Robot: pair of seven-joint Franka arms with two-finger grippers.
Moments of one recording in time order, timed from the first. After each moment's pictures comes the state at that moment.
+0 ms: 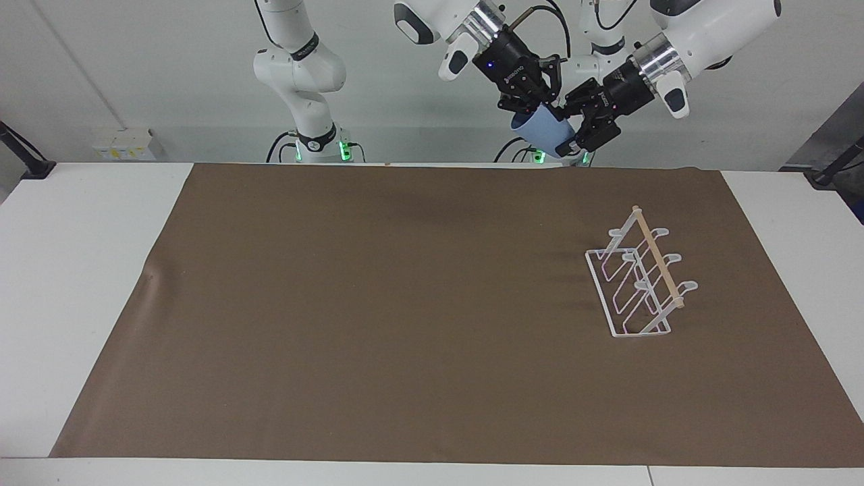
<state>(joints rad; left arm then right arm) 0.01 -0.34 -0.15 -2.00 -0.82 1.74 -1.49 -0.13 0.04 0.96 -1.72 0.49 2.57 0.92</state>
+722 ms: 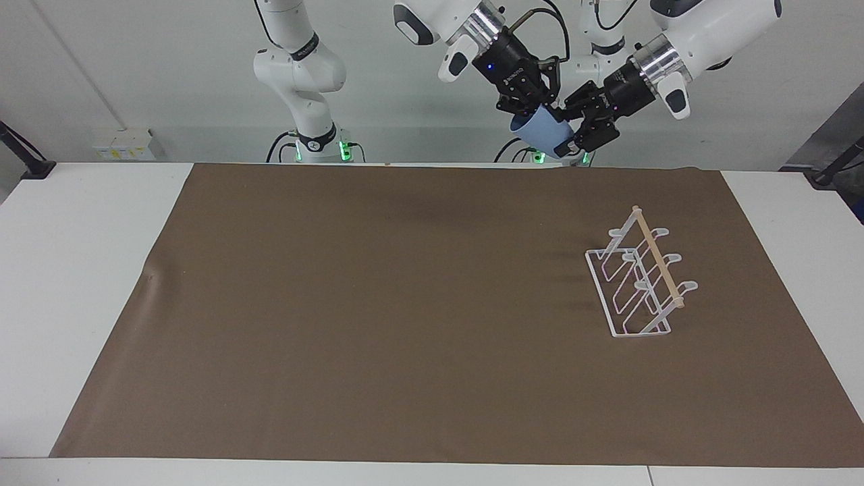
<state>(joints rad) 0.01 -0.34 -0.15 -2.00 -0.82 1.74 -1.49 -0.14 0.05 0.96 -1.72 0.49 2.55 0.92</state>
